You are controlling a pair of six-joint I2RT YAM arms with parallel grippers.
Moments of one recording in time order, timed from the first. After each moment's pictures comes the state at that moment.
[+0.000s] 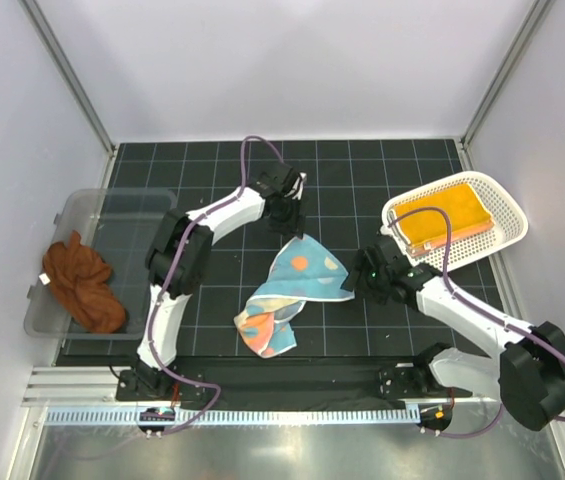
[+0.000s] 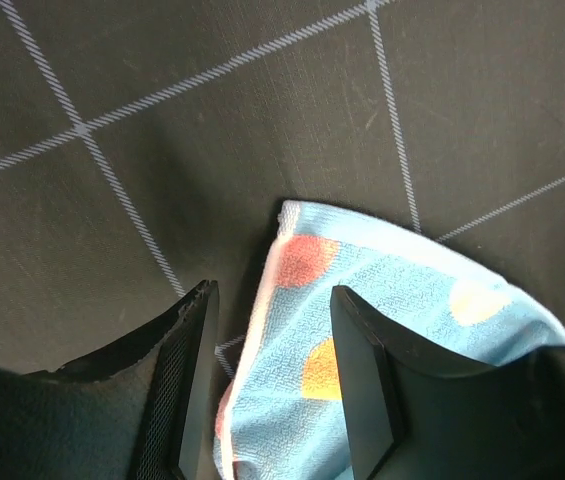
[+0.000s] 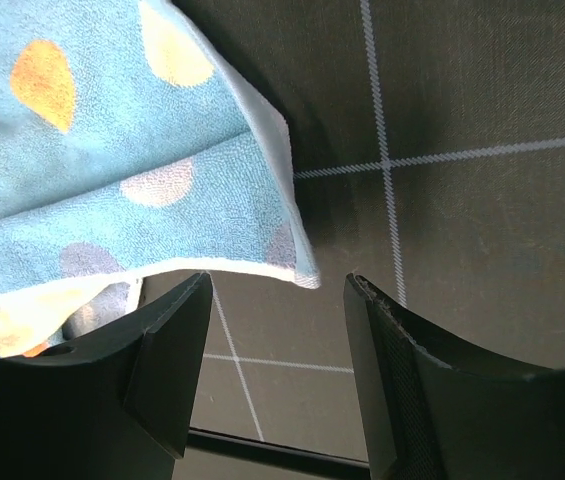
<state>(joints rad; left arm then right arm) -0.61 2.18 1.71 -0.58 0.14 -0.34 0.52 1.13 0.61 -0.46 0.05 0.84</state>
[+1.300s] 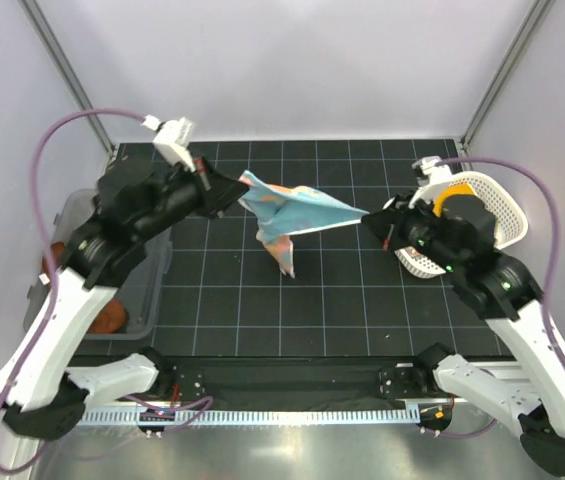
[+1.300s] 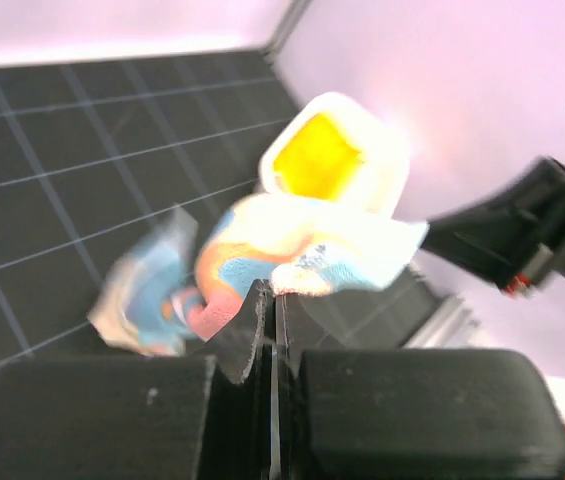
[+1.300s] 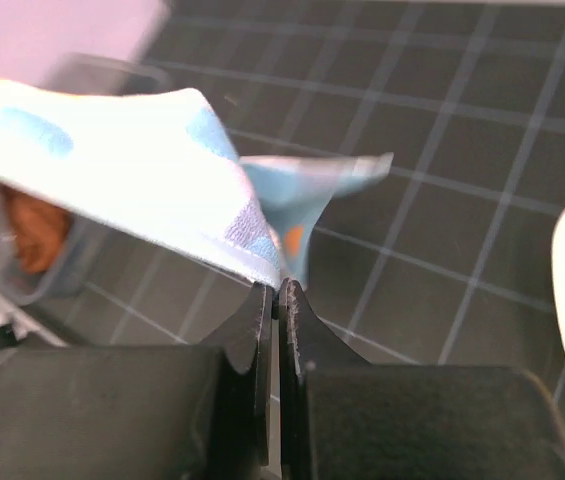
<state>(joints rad) -0.60 1.15 1.53 -0.58 0.16 -0.47 0.54 0.86 1.18 -0.63 -0.01 0.37</state>
